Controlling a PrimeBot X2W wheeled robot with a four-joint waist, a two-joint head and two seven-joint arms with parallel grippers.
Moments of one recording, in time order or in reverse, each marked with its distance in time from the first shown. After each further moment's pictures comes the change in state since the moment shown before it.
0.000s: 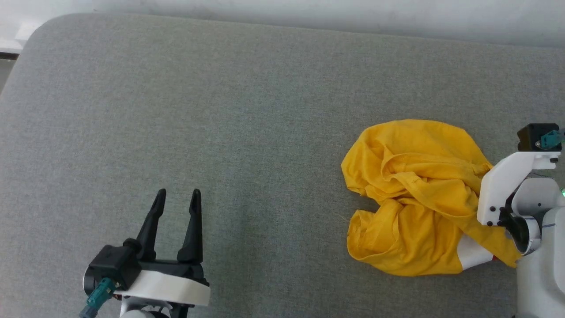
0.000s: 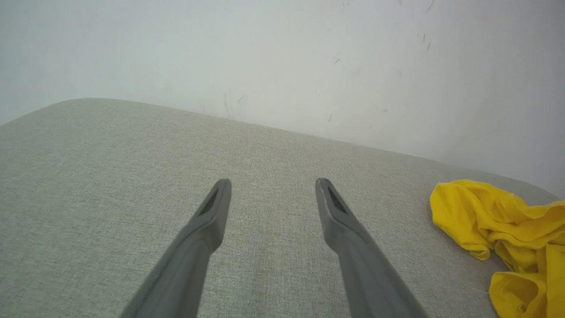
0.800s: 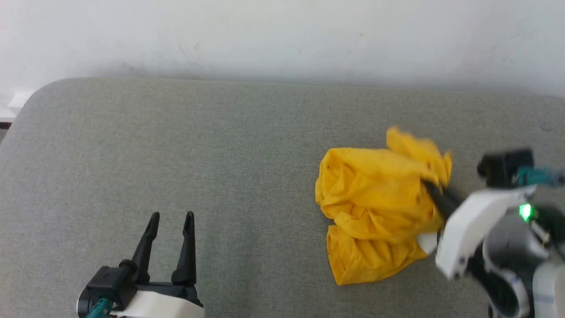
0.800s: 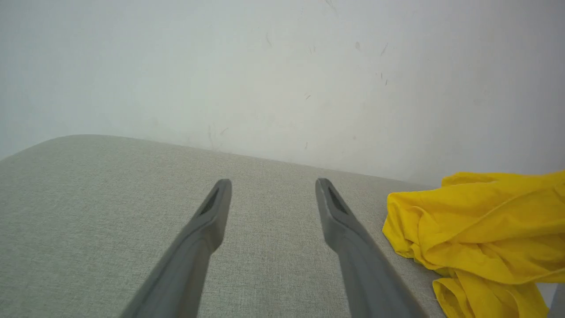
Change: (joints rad) left arm 0.073 -0.001 0.029 -0.001 0.019 0.000 0.000; right arm 0.221 0.008 0.268 -0.514 0.340 0.000 0.013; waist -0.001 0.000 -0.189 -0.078
